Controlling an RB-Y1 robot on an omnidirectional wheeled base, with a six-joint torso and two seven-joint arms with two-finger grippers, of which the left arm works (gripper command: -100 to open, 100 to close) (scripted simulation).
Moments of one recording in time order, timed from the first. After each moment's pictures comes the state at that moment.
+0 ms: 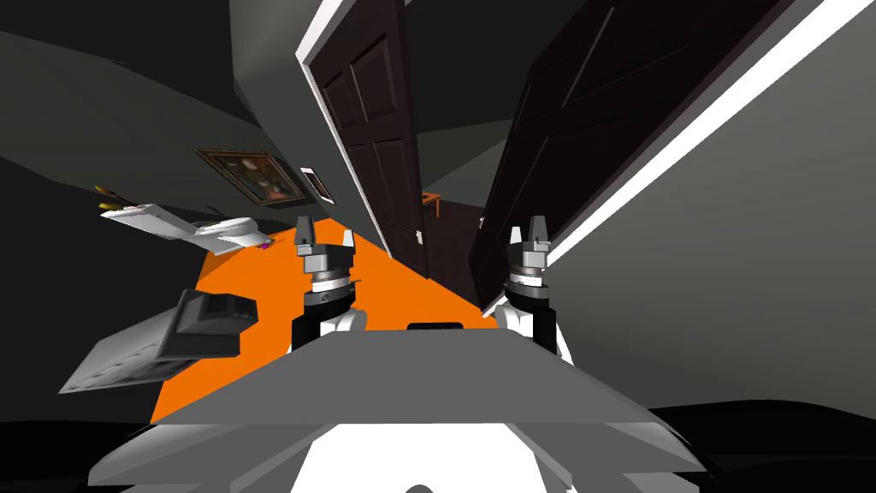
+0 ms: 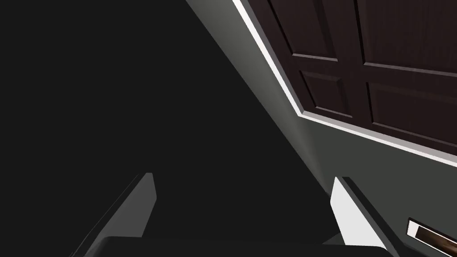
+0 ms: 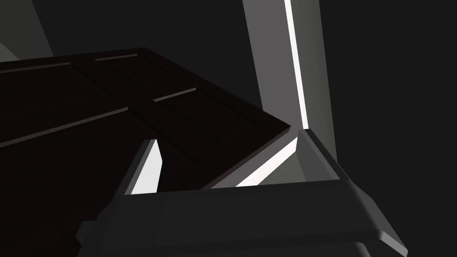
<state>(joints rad) 0.54 0.01 -0.04 -2.40 0.07 -0.45 -0.04</state>
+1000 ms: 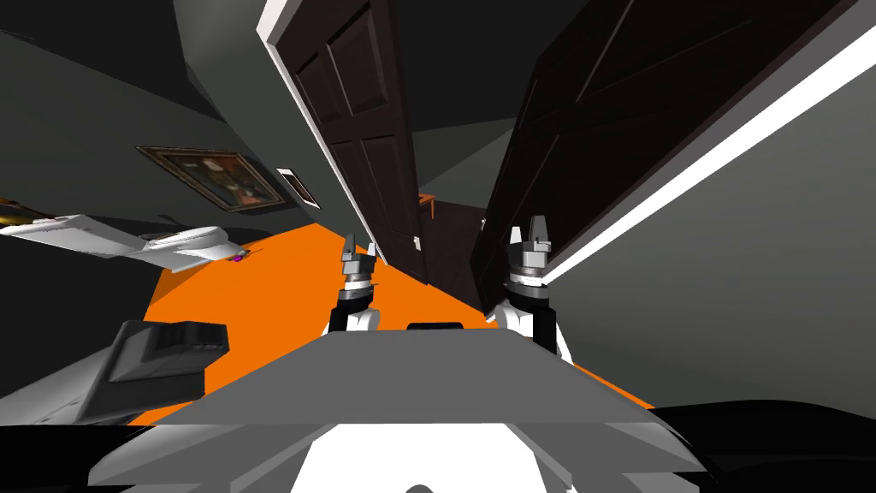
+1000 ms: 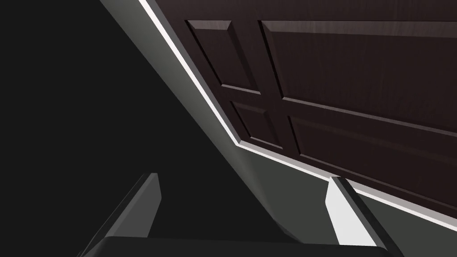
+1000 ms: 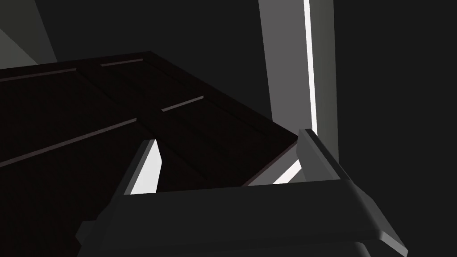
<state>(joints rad) 0.47 0.04 -0.09 -2.15 0.06 -0.50 -0.03</state>
